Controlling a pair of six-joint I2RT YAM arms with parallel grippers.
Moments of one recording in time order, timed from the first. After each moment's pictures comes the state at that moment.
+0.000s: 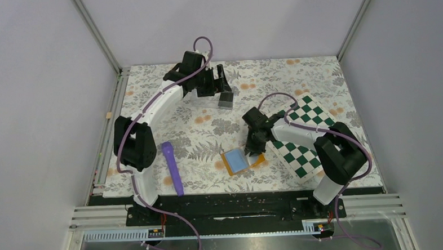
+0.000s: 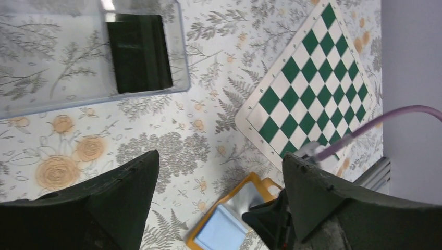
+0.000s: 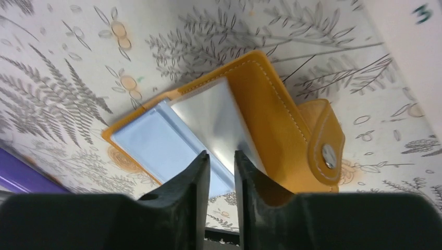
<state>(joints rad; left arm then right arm) -0.43 1.89 1.71 -0.55 0.35 -0.49 0.70 1.68 0.99 -0.57 -0.04 0.96</state>
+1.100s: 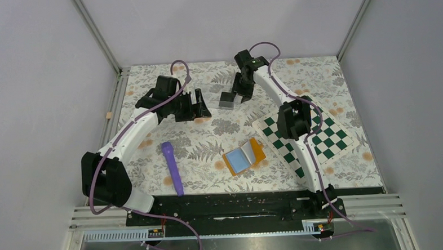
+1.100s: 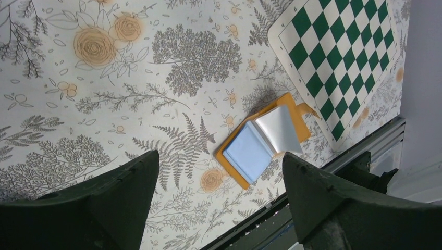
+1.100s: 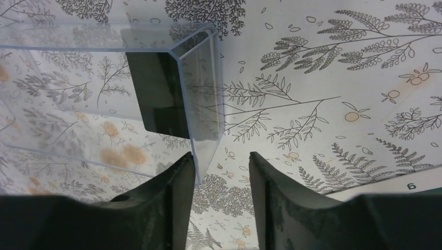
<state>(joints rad) -0.33 1.48 1.24 -0.59 0.40 -0.42 0.44 2.55 2.47 -1.11 -0.08 0.69</state>
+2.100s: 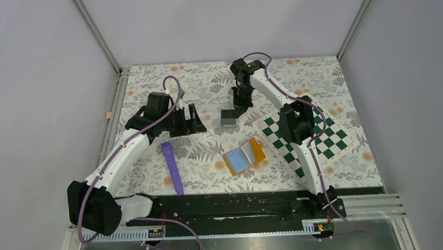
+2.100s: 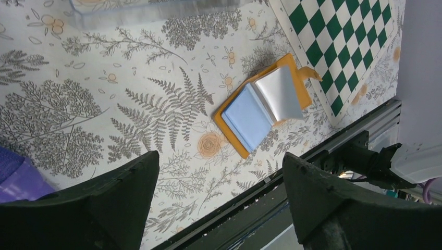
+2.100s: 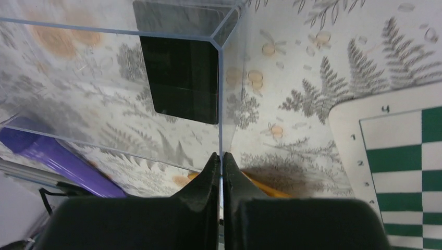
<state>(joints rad) -0.33 1.24 1.02 -0.60 0.42 -0.44 0.49 2.43 2.29 -1.26 -0.22 0.54</state>
